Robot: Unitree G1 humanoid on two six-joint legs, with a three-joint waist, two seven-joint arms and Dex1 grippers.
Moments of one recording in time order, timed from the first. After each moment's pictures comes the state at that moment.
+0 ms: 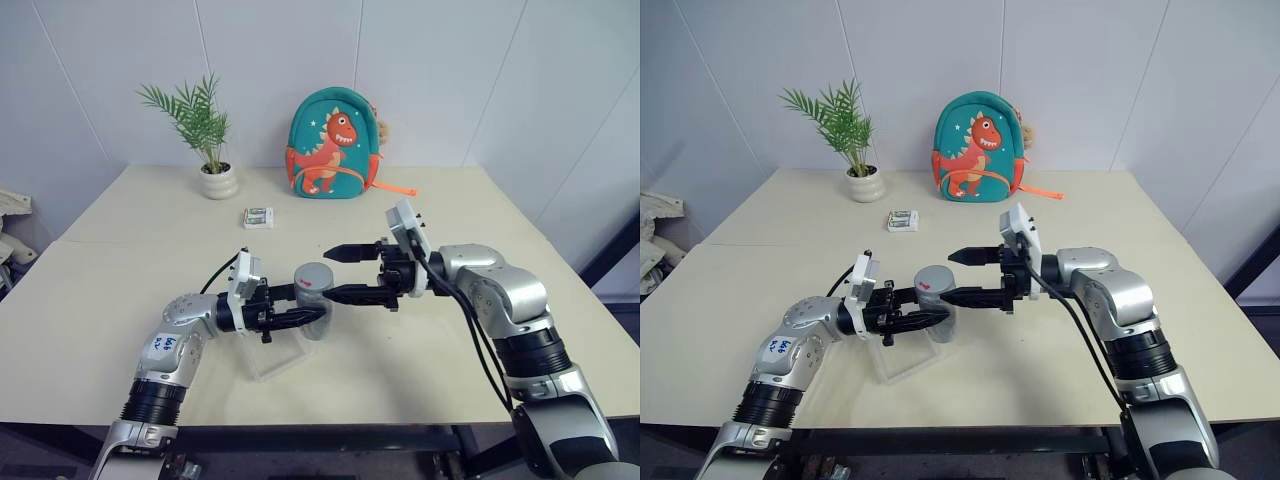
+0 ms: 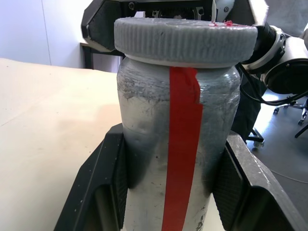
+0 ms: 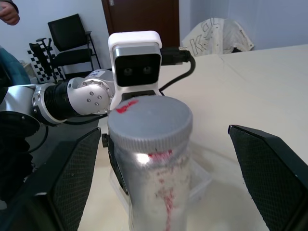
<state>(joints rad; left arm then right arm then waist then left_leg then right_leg) -0.62 0.41 0.02 0.17 -0.48 0.27 -1.20 -0.92 -0.46 0.11 0.08 0.55 0.61 1.21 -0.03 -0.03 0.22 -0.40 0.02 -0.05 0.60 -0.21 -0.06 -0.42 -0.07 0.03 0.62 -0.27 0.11</state>
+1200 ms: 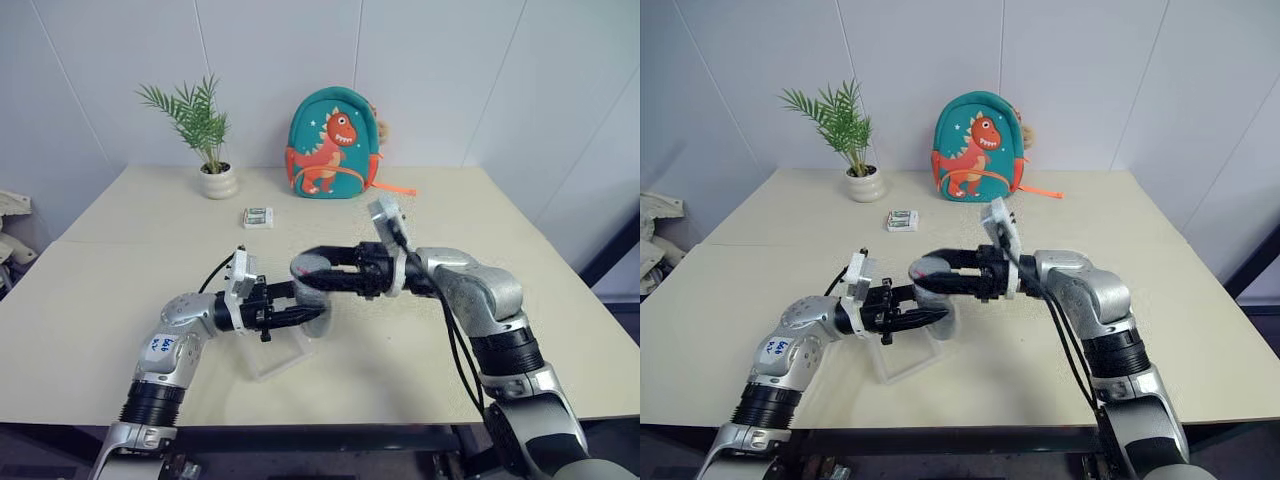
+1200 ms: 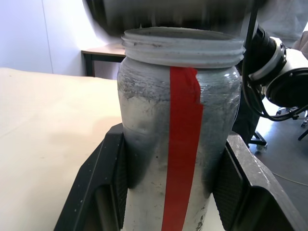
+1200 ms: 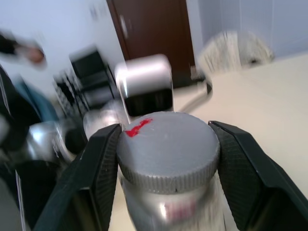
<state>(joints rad) -0.61 0.41 0.02 0.14 -0.50 0.26 -1.19 -0.97 -0.33 0.00 0.07 0.73 0.81 1.08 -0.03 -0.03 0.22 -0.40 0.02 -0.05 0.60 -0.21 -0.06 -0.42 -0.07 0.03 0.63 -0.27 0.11</state>
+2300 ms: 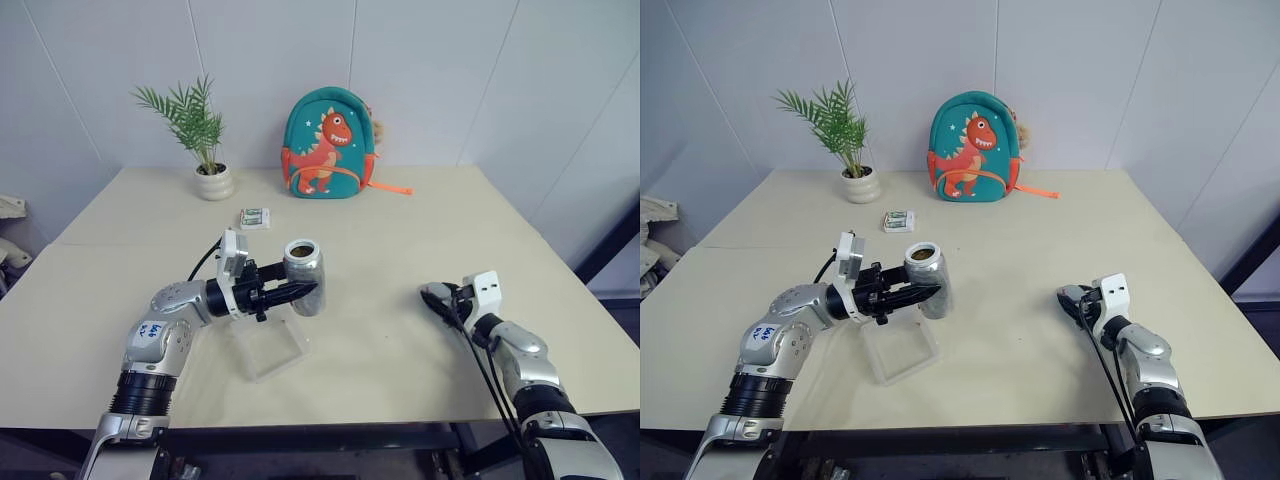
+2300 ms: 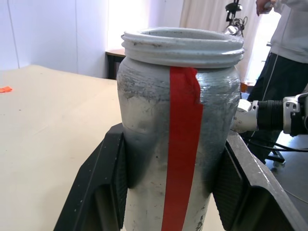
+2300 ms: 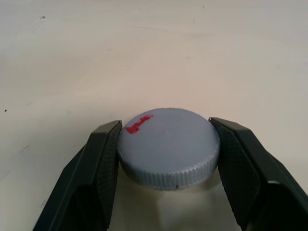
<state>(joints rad) -0.66 0.45 0.08 0.12 -0.55 0.37 -1.07 -0.70 -0.45 -0.20 0.92 0.22 -0.19 0.68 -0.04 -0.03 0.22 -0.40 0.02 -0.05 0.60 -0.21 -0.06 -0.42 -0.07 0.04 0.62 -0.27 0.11</state>
